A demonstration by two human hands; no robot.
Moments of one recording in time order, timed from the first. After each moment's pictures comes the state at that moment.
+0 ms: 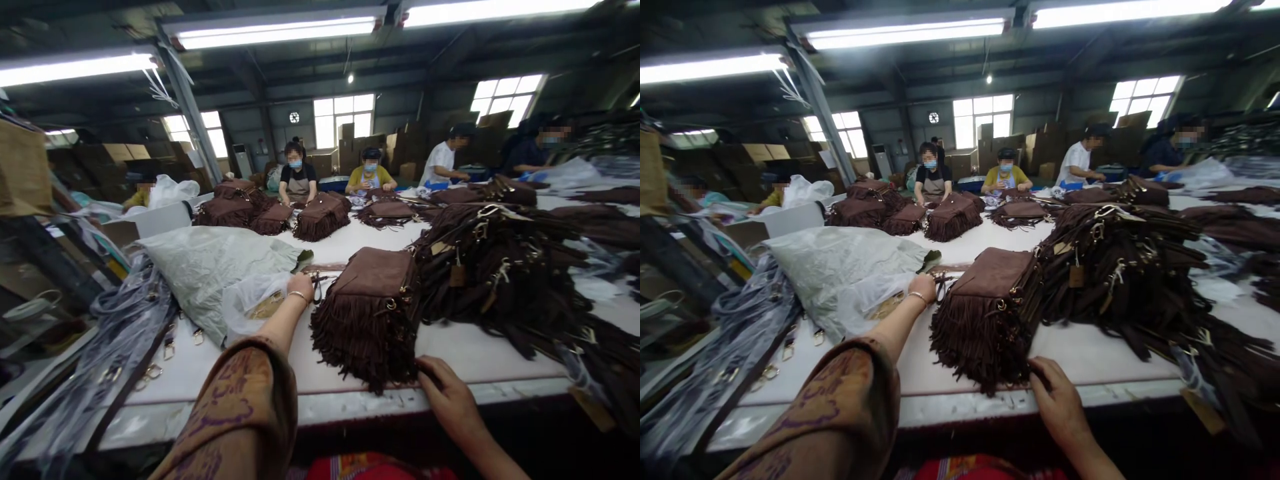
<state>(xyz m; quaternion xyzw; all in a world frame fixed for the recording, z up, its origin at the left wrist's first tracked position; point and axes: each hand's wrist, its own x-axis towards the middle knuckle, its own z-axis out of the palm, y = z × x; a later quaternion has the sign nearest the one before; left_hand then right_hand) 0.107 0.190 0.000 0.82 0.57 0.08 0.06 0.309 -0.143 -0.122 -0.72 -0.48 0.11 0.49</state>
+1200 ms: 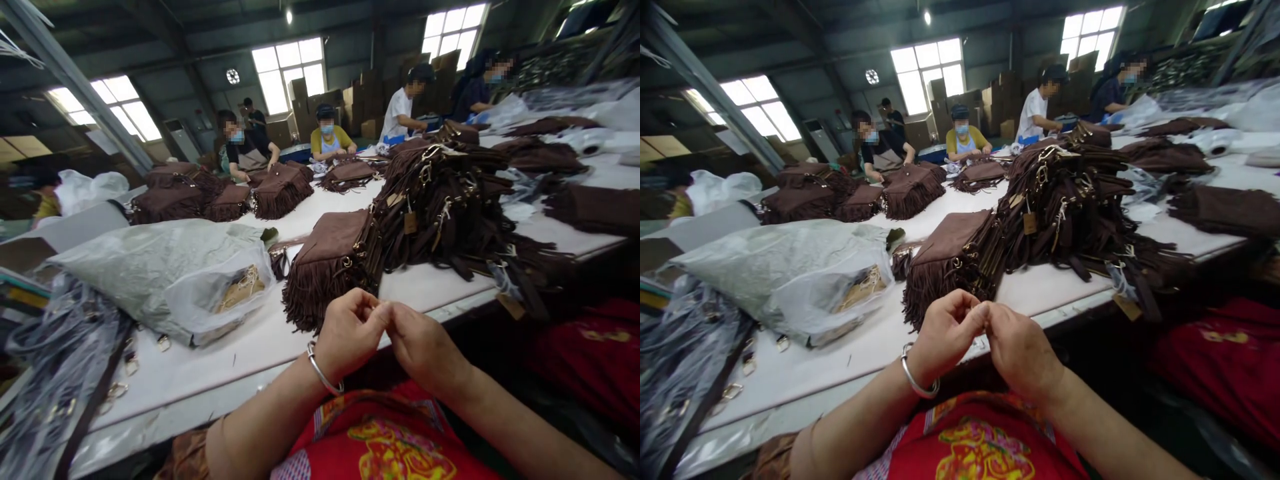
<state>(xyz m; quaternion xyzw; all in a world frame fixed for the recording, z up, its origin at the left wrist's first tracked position) 0.147 -0.068 0.048 0.76 0.26 0.23 0.55 0.263 -0.171 0.014 -0.70 -0.59 0.09 0.41</state>
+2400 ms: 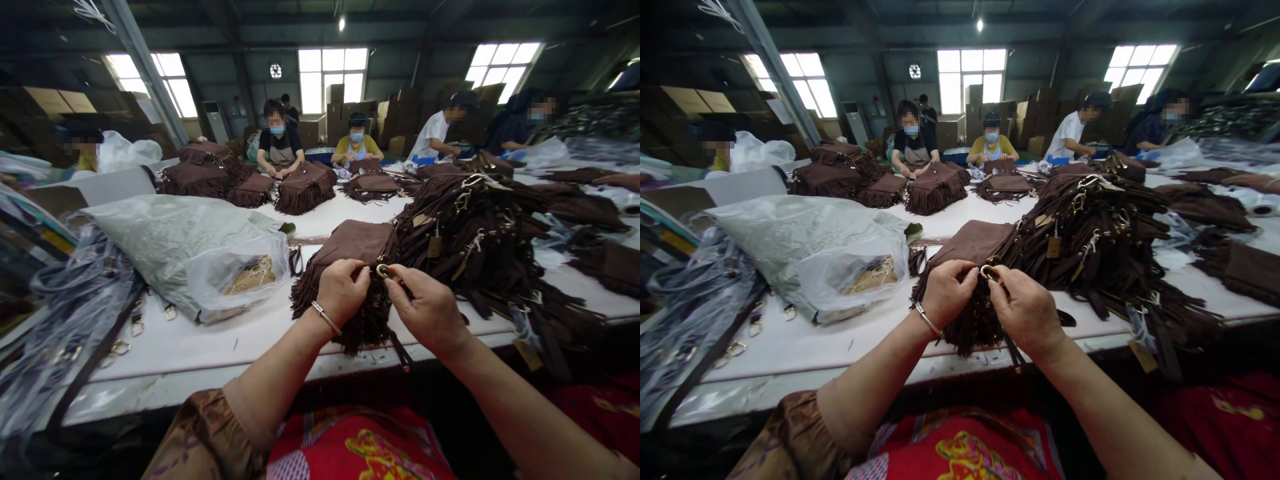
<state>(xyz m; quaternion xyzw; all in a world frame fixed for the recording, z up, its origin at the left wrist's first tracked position) 0.170 0.012 0.036 0.84 0.28 0.41 0.19 0.296 -0.104 0.048 -0.64 -0.64 -0.16 0.40</state>
